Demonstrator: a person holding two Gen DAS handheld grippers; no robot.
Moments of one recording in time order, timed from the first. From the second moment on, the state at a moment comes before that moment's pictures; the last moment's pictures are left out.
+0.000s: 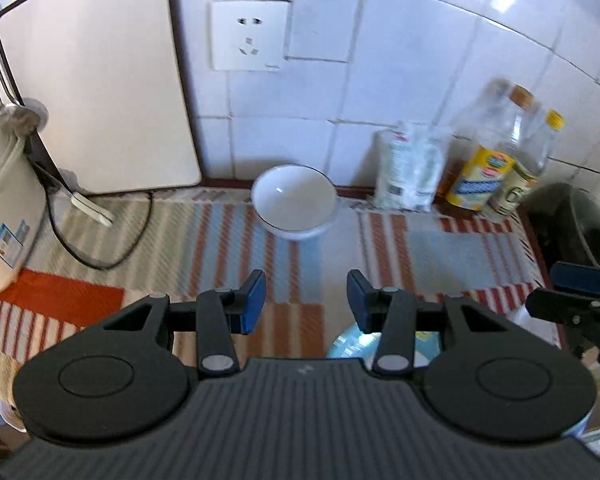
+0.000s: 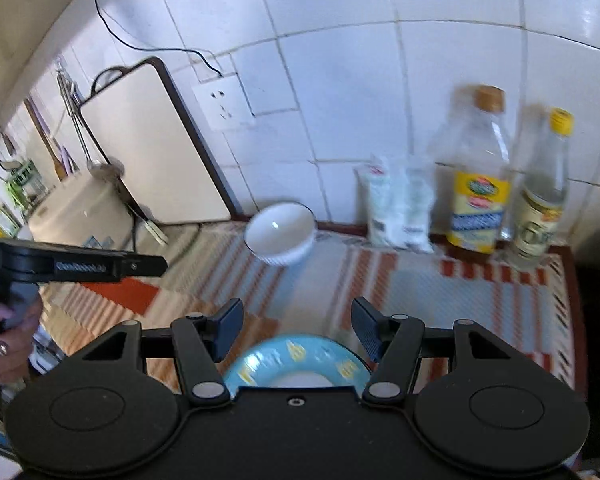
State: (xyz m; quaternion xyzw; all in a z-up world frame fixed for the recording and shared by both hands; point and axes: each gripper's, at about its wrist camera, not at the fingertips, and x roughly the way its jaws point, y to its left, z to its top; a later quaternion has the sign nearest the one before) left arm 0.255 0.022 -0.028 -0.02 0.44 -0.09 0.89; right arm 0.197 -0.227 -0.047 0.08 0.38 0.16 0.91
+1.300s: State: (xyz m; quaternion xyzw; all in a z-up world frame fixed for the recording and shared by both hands) left arm 0.460 0.054 -0.195 -0.03 0.52 -0.11 0.85; right arm 0.410 -0.149 -0.215 0.18 0.45 0.10 0.87
